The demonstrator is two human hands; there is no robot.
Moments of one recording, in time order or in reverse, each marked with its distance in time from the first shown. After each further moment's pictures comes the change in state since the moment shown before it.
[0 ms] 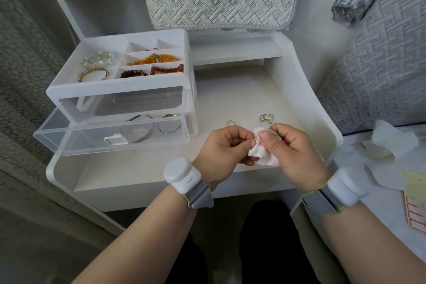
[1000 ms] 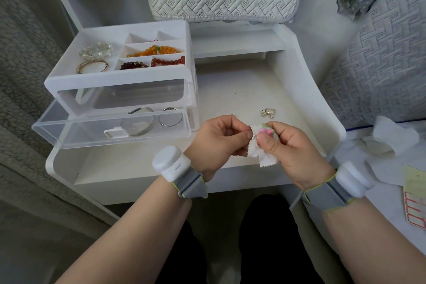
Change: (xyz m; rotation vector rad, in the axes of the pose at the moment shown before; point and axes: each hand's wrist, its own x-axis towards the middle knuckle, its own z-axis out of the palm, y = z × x) left_hand -0.004 0.013 -0.010 -0.029 0.035 -0.040; right_hand -0.001 0.008 0.004 0.234 -0.163 0.125
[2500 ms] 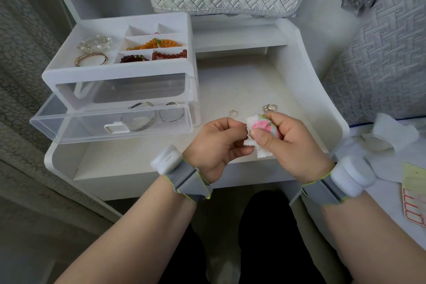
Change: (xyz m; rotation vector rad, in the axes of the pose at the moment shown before) left_hand -0.006 0.003 0.003 -0.283 0.038 -0.196; right_hand 0.003 -0.015 0.010 -0.224 -0.011 -0.103
